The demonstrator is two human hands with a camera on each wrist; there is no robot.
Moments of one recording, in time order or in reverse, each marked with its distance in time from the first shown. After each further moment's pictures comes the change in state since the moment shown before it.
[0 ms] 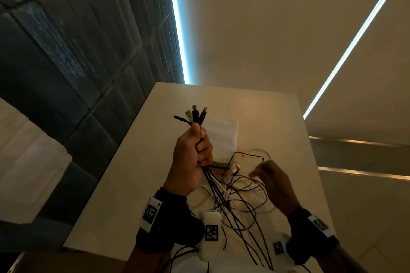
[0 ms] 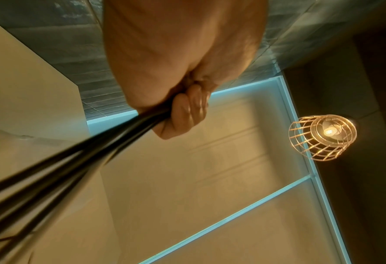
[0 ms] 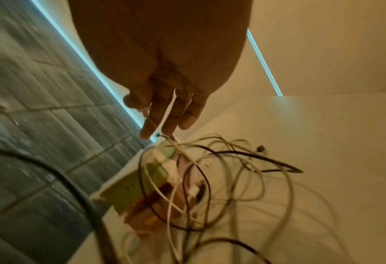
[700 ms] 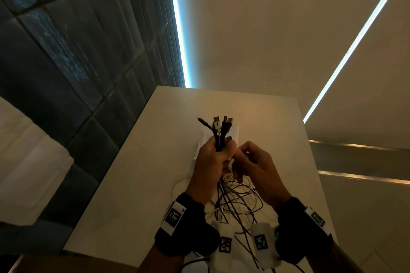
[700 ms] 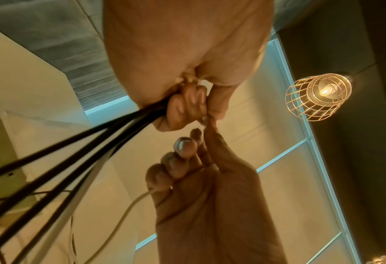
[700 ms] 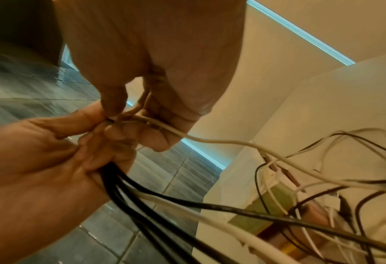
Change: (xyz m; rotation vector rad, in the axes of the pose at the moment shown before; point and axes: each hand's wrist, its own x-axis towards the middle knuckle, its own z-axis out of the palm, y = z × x) left_hand -0.008 -0.026 0.026 0.492 0.029 0.075; right_hand 0.001 -0.123 0.004 0.549 -0.221 -0.044
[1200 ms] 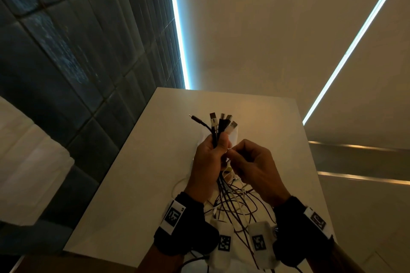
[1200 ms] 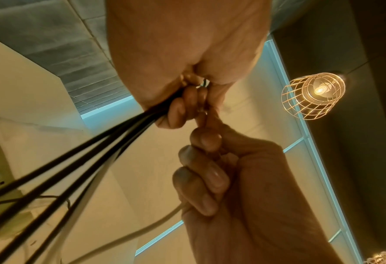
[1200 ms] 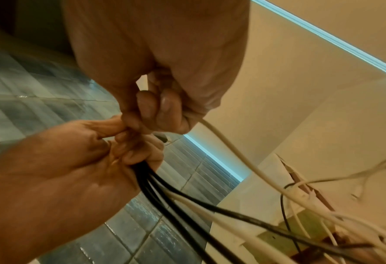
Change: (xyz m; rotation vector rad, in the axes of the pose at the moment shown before) left_hand 0.002 -0.002 -0.001 -0.020 0.014 0.067; right_hand -0.001 -0.014 0.006 -0.058 0.000 -0.083
